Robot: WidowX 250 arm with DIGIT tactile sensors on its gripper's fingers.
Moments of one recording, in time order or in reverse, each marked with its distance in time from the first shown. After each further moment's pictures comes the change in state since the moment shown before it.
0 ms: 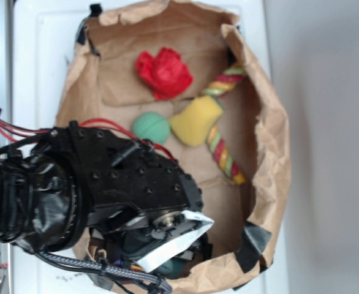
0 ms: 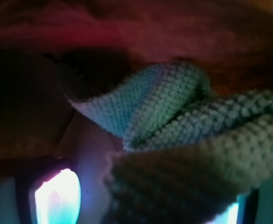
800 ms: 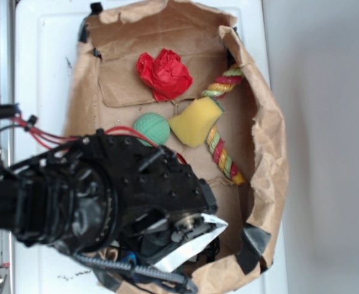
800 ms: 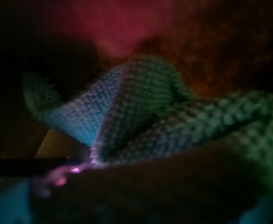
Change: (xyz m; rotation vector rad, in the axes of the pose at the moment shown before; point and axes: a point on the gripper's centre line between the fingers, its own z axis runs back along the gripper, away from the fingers) arm -0.001 0.009 -0.008 -0.010 -0.024 0.045
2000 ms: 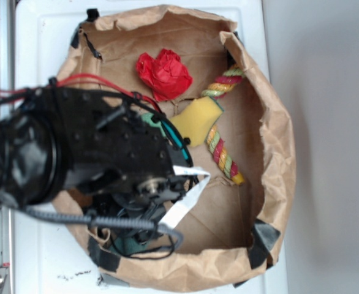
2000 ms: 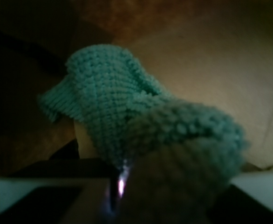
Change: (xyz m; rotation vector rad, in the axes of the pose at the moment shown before) arm -0.056 -0.039 0.033 0.030 0.153 0.771
